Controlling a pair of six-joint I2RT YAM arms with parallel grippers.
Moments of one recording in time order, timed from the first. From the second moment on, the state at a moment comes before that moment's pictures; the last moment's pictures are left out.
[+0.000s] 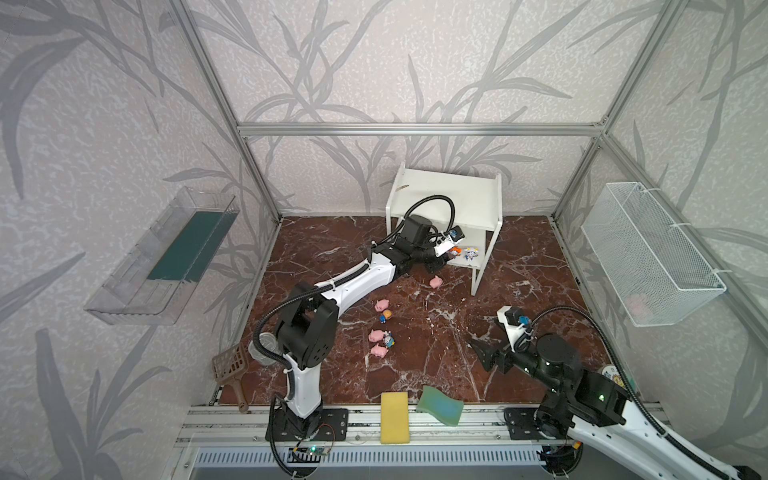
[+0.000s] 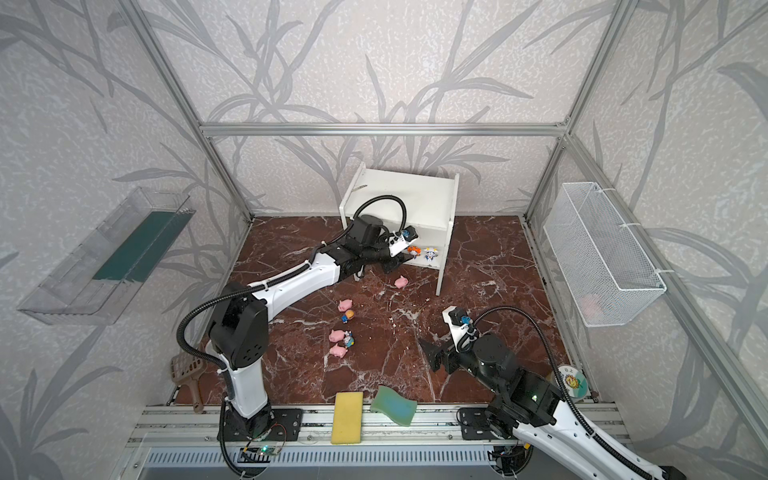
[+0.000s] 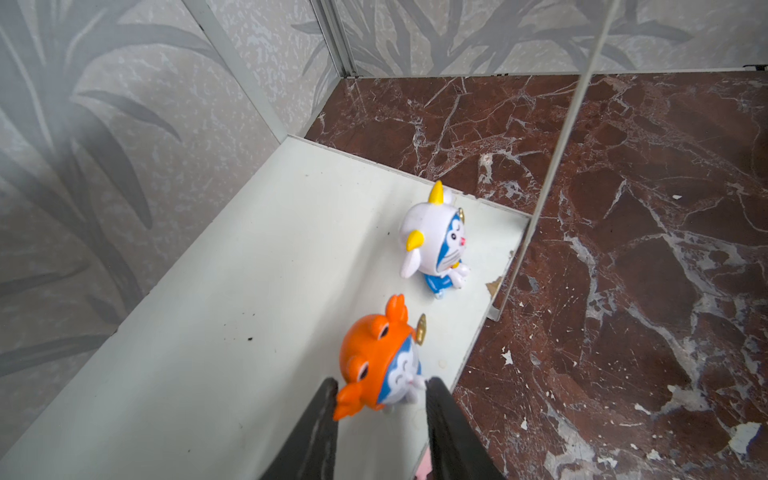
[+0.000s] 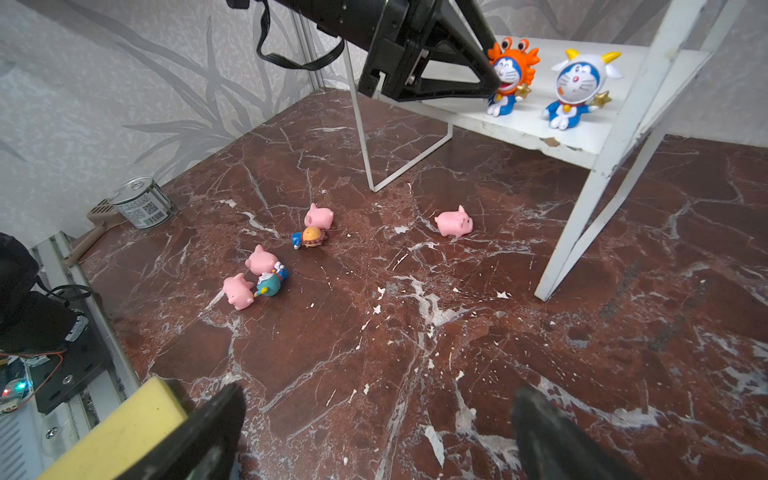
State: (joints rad) left arm -0.64 1.89 1.54 -0.19 0.32 0.50; right arm 0.87 0.32 0.39 -0.42 0.14 0.24
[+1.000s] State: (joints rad) left arm -0.64 1.71 1.36 -0.17 0.27 0.46; right arm 0.87 0.42 0.38 -0.35 0.09 0.24
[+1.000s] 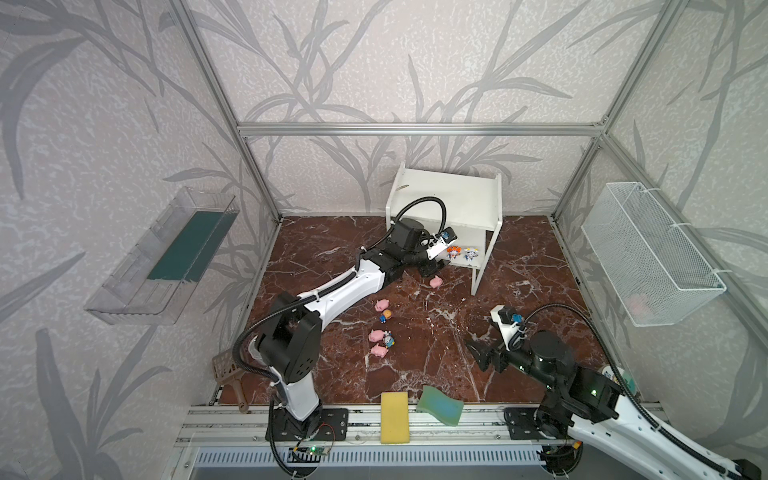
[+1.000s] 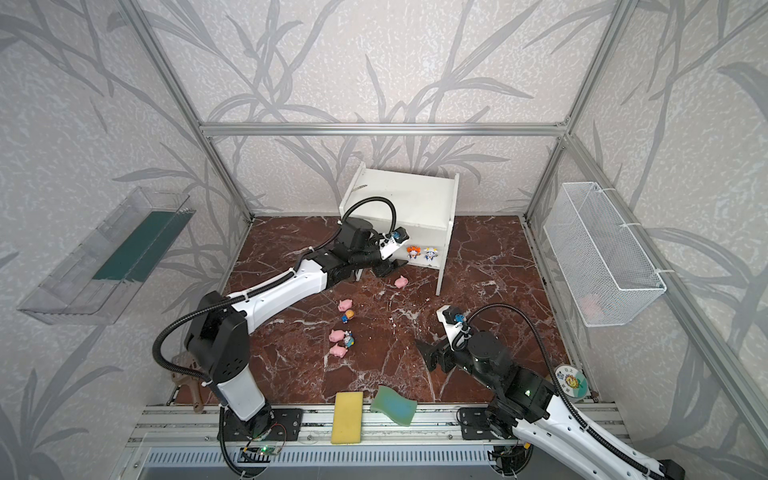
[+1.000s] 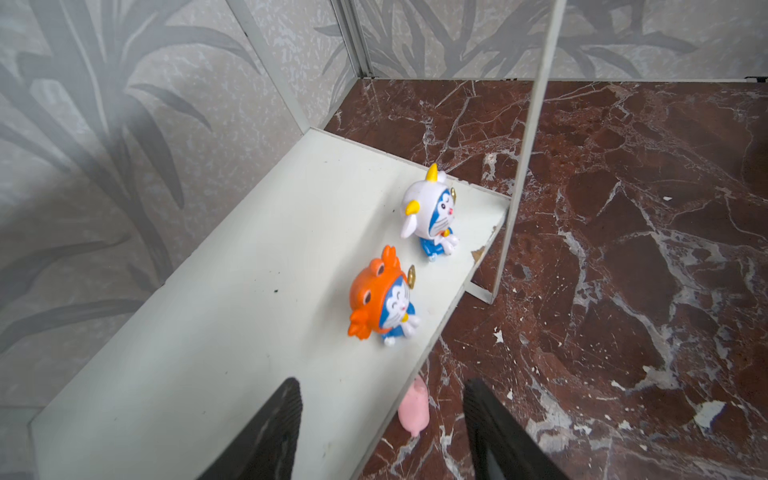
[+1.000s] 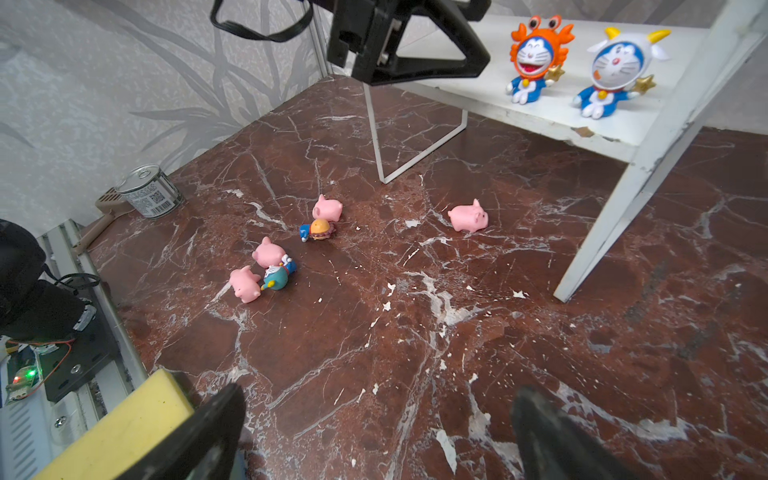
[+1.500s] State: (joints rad) left arm -0.65 1.11 0.89 -0.32 0.01 0.13; right arm 0.87 0.95 0.38 0.01 -0.11 0.24
